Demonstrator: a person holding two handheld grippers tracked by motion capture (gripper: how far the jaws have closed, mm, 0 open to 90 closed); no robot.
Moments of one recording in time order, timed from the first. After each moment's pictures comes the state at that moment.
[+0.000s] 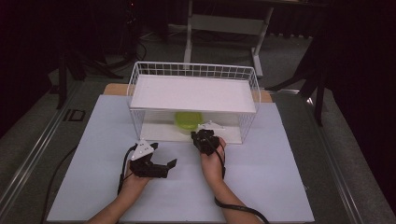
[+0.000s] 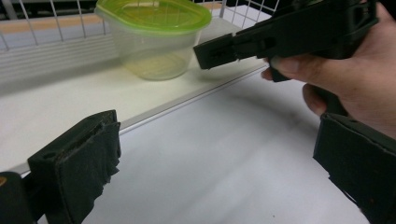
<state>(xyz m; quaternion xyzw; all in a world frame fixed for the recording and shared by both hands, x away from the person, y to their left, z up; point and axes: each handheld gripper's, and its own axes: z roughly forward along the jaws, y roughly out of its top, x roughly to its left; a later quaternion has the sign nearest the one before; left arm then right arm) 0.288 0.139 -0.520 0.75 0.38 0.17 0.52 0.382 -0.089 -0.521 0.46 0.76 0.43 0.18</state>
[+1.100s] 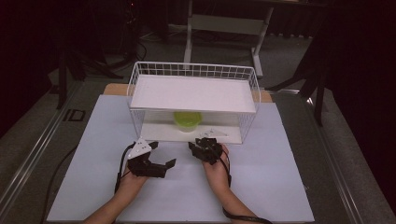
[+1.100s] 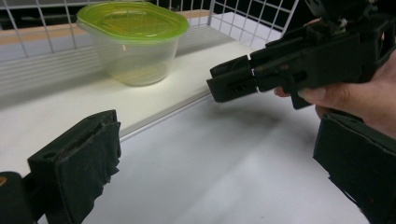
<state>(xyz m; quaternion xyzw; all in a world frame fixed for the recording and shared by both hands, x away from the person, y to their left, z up) 0.287 0.144 -0.511 0.75 0.37 0.15 0.53 0.351 -0.101 -0.519 0.43 0.78 0.44 0.15</state>
